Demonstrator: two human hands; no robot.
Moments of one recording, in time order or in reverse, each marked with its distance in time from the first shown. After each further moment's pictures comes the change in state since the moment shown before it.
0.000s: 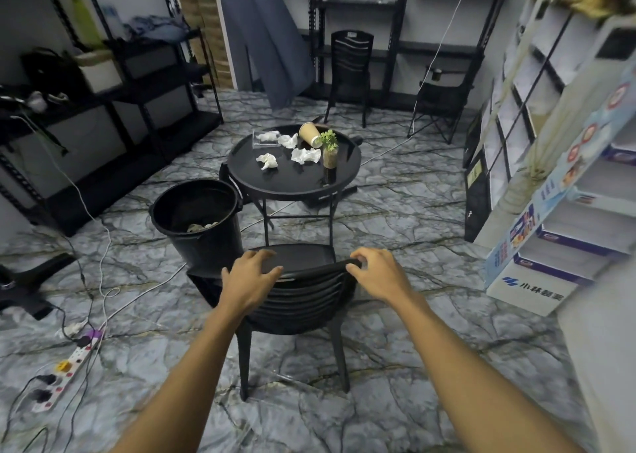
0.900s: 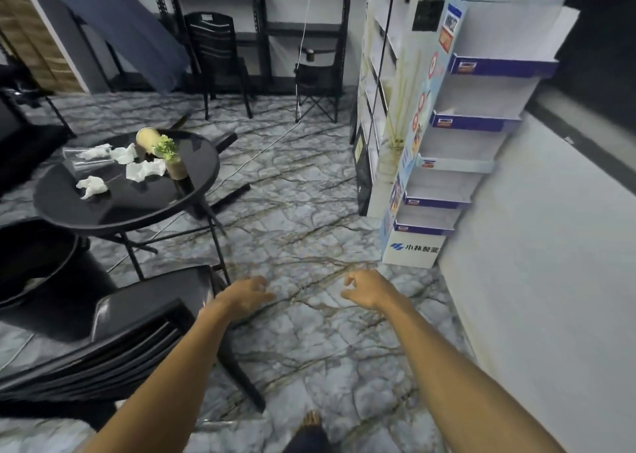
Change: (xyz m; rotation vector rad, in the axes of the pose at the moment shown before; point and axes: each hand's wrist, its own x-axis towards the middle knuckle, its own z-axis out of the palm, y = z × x) left_hand 0.087 0.239 0.215 0.203 -0.717 0.170; right_hand -0.033 0.279 -0.142 -0.048 -0.261 0.484
